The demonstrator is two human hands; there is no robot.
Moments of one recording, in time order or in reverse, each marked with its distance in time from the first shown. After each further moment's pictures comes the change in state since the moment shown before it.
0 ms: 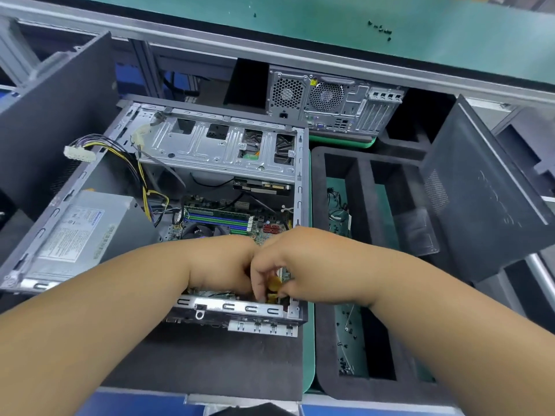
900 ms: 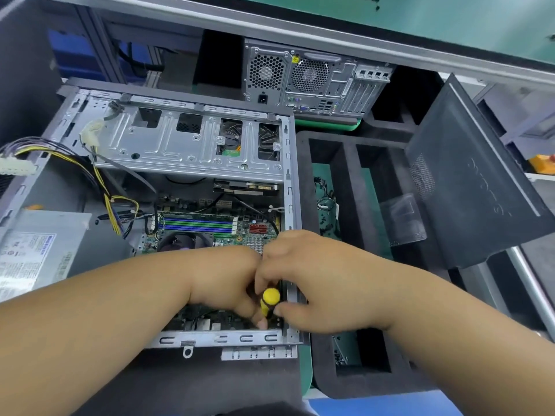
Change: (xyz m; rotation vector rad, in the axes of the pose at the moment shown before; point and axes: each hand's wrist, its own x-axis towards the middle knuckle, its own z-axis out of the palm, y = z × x) left_hand 0.029 -0.011 -0.002 0.043 -0.139 0.096; right_hand -0.003 0.014 -0.002 -0.125 0.074 0.030
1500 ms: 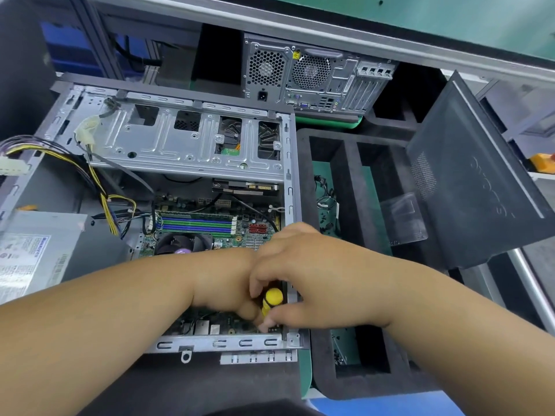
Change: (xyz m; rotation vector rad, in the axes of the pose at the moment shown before) left_hand 0.005 -0.002 0.003 -0.043 0.003 0.004; right_hand 0.009 0.003 -0.004 -0.025 -0.029 -0.042
